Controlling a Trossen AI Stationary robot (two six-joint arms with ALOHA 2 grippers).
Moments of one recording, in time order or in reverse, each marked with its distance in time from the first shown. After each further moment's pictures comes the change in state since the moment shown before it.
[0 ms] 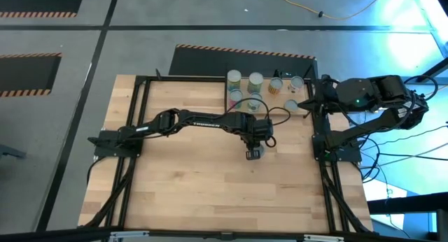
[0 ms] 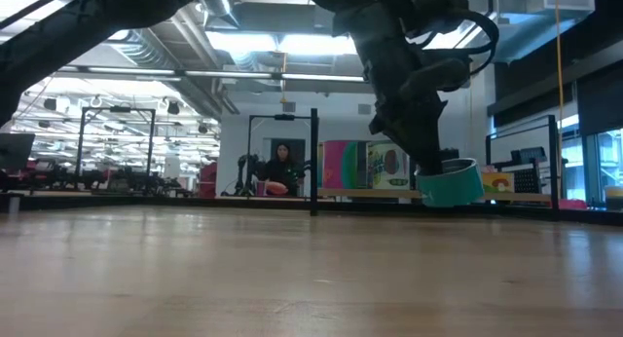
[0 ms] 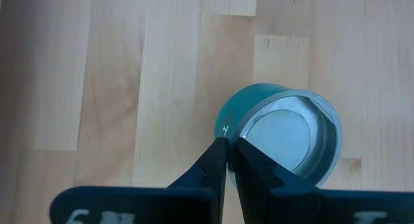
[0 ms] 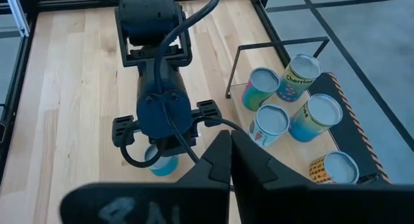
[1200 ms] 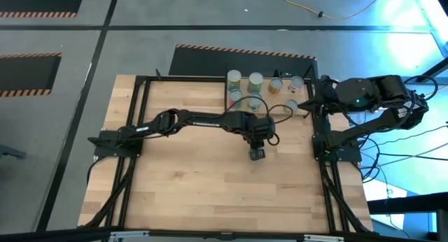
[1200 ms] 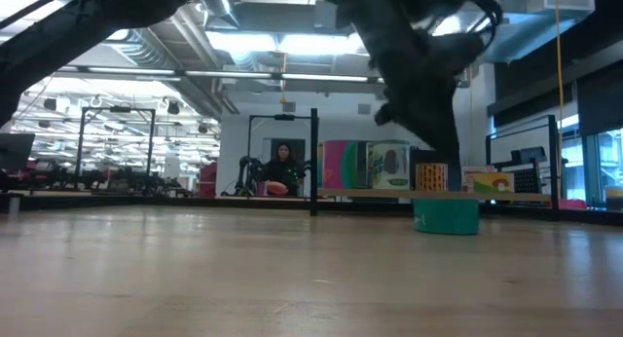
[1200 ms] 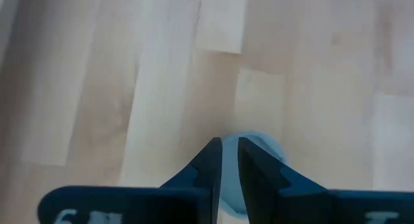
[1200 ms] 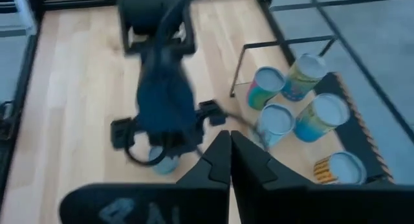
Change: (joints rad) left arm -0.002 0.002 0.042 0.033 0.030 -0.083; right arm 0.000 0.000 0.000 -0.002 -0.019 -0.003
